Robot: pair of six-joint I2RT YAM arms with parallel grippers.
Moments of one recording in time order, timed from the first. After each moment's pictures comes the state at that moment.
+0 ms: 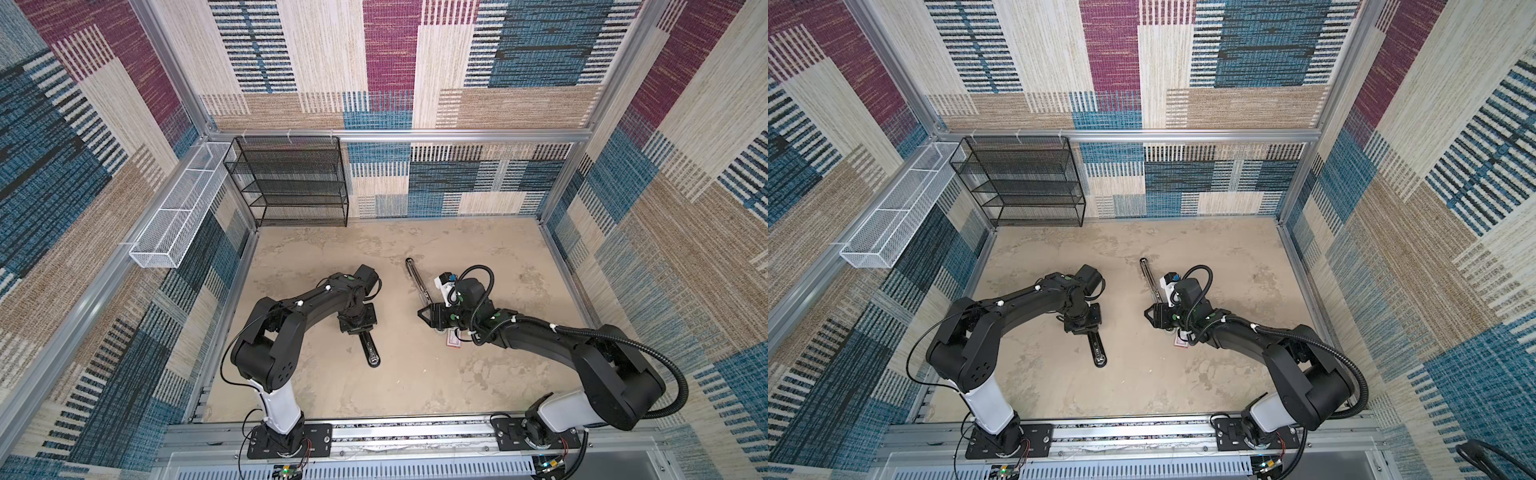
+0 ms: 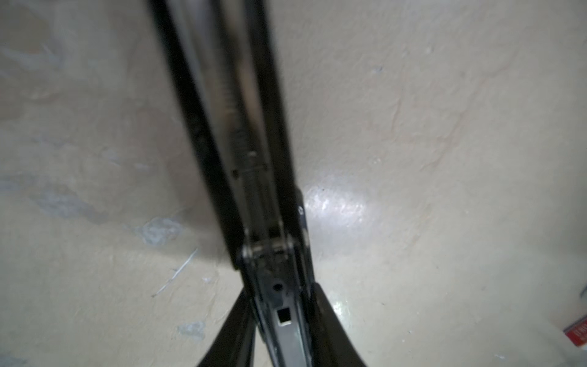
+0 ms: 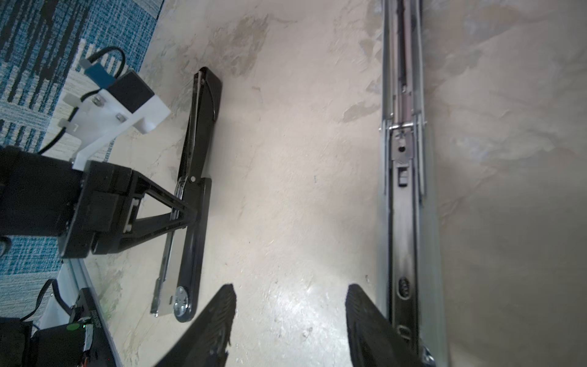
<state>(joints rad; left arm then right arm) -0.52 1.79 1.16 -0.84 0.07 -0.70 0.55 1.47 0.68 0.08 -0.30 0.48</state>
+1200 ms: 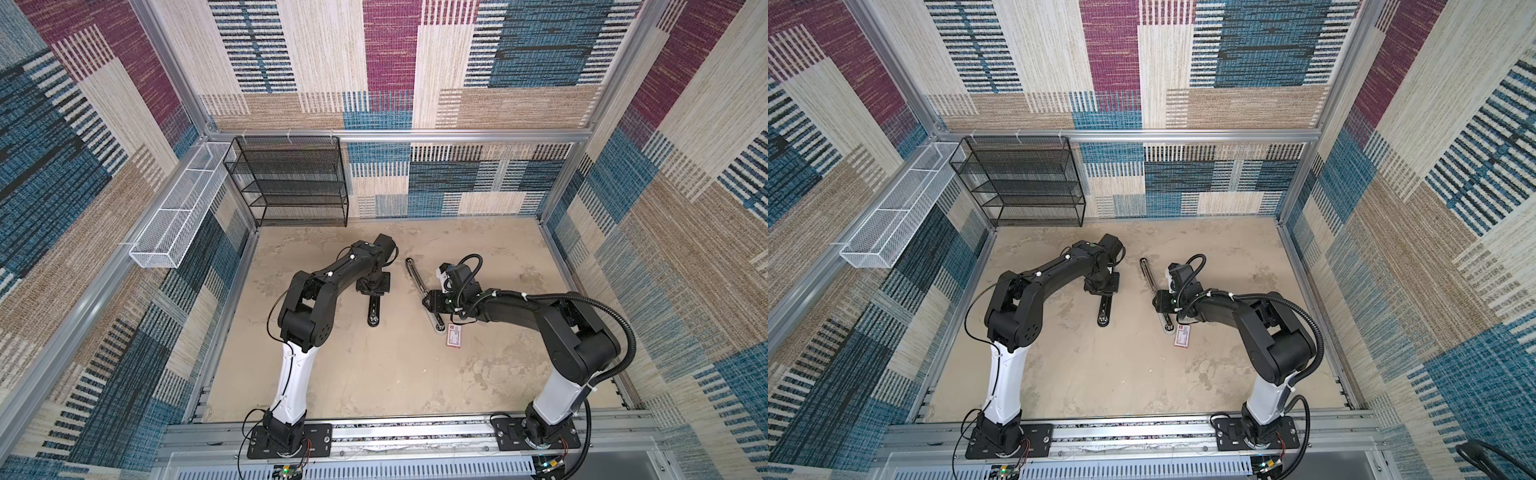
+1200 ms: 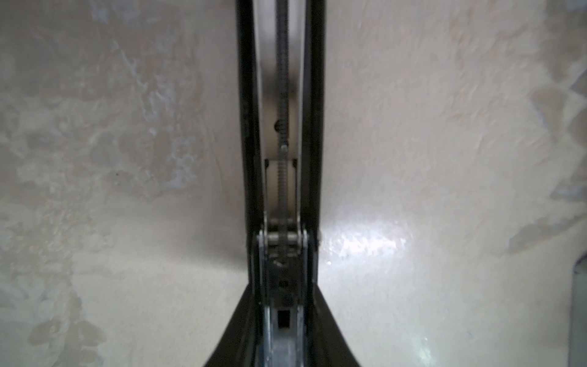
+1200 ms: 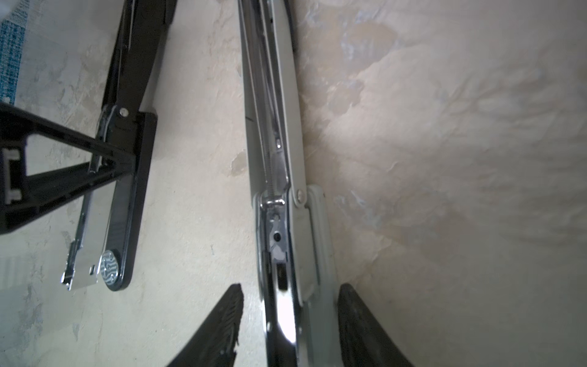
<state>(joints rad) -0.50 2.19 1.76 -0.97 -0.07 -0.41 0.47 1.76 0.89 -0.02 -0.24 0.49</state>
